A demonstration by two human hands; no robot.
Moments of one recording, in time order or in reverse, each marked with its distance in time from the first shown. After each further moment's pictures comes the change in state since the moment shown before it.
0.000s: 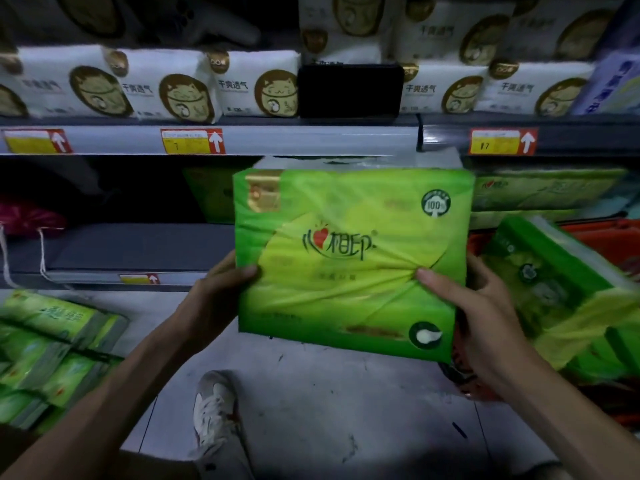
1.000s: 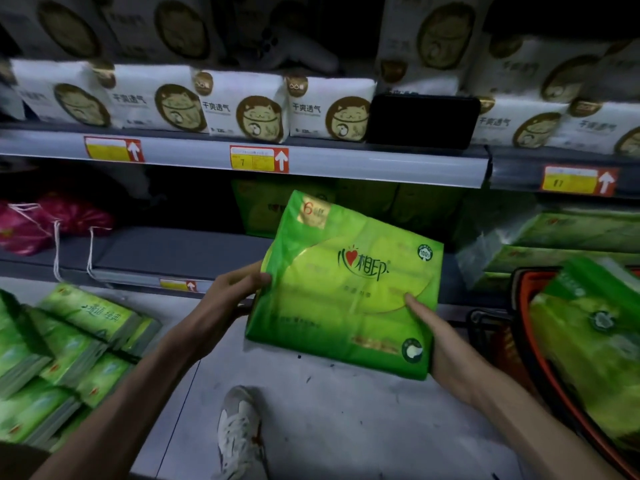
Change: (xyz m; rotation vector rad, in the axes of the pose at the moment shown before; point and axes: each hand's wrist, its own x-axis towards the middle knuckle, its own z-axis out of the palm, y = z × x) left_hand -0.002 0.023 -0.069 0.379 0.105 0.053; right_hand 0.055 0.095 0.044 -0.115 -0.178 0.561
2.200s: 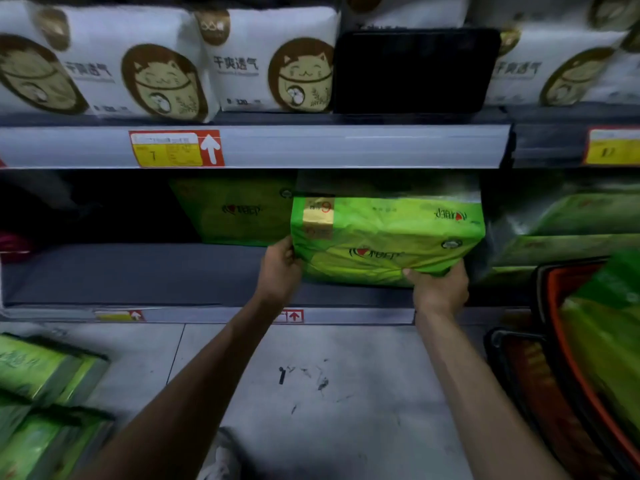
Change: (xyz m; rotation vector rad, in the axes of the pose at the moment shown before) left_hand 0.220 -0.079 0.075 0.261 0.218 0.164; right_hand 0.176 -0.025 -0.034 -0.186 0.983 -0.410
